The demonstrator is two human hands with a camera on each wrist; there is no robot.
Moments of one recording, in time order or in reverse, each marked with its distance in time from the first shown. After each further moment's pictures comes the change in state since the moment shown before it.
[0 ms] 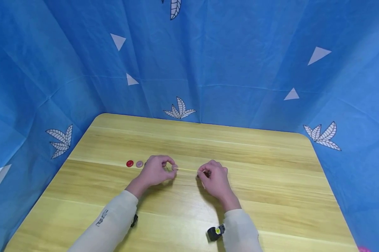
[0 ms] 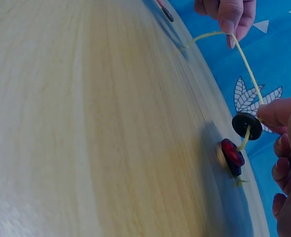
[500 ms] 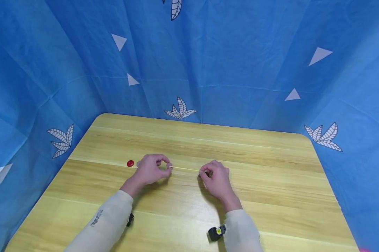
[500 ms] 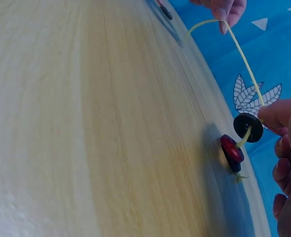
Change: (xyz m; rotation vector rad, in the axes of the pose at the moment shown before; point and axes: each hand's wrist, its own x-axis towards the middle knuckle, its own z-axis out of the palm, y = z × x) left_hand -0.003 -0.010 -0.012 0.054 0.059 -0.084; right_hand 0.000 0.006 -0.001 -0.007 0.002 0.036
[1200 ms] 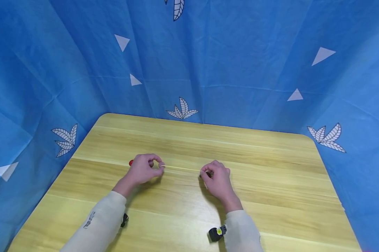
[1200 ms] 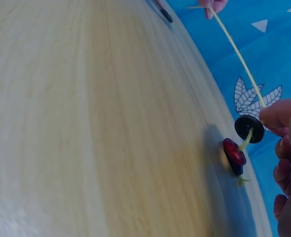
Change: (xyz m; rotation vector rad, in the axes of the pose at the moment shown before) left_hand -0.010 -0.019 -0.019 -0.092 0.005 -0.041; right_hand -0.001 -0.004 0.000 0.013 0.002 0.001
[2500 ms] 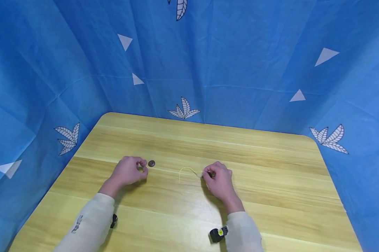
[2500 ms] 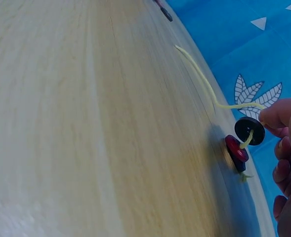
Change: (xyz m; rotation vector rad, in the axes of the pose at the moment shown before) left_hand -0.017 -0.028 -0.037 0.308 -0.041 -0.092; right_hand -0.003 0.002 0.001 -0.006 0.023 0.004
